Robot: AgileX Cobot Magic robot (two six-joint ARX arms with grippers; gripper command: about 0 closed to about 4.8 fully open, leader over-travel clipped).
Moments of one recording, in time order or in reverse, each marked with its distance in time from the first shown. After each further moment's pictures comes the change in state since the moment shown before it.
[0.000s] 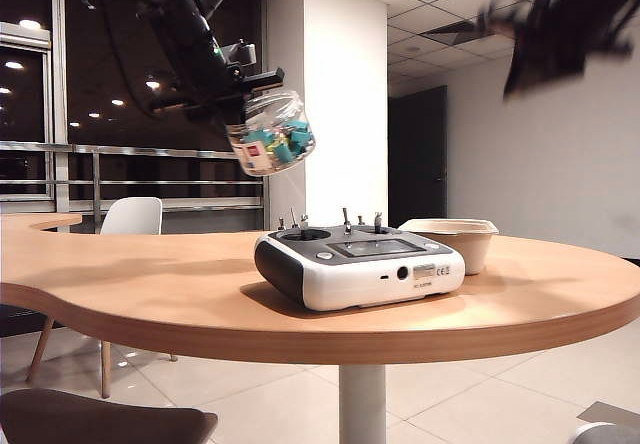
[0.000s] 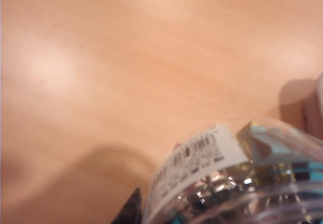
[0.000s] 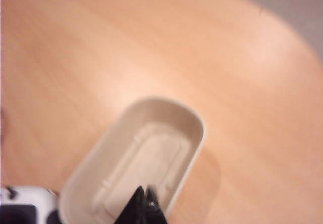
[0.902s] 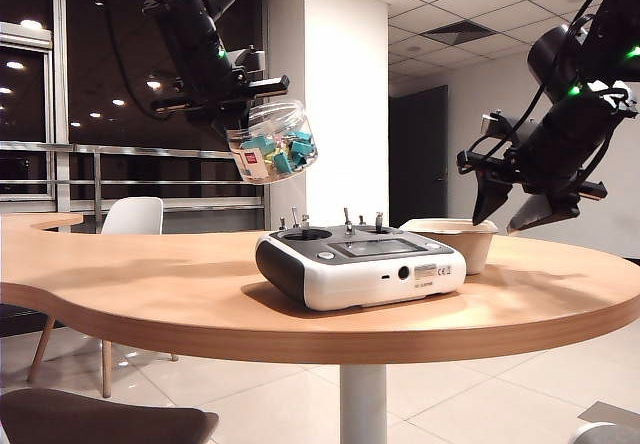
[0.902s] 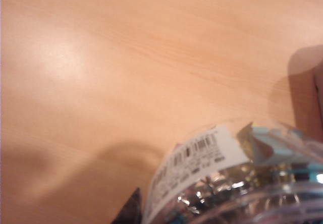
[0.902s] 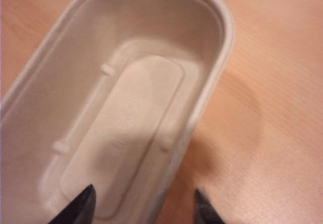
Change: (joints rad) left arm -0.023 0.000 0.008 -0.070 -0.035 0.057; right arm -0.013 0.332 0.000 0.098 -0.051 0.080
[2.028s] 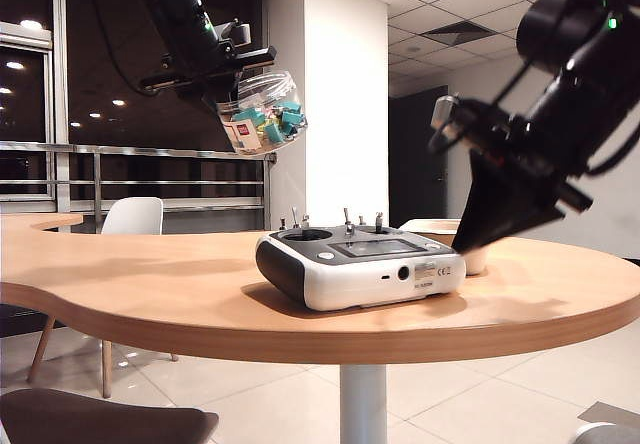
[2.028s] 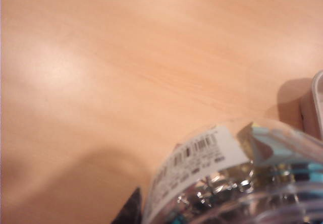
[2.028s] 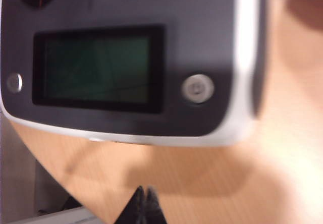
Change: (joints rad) left arm 0.039 -0.003 0.098 -0.049 0.040 -0.020; right arm 0.161 -0.296 -0.272 -0.334 -0.282 -0.209
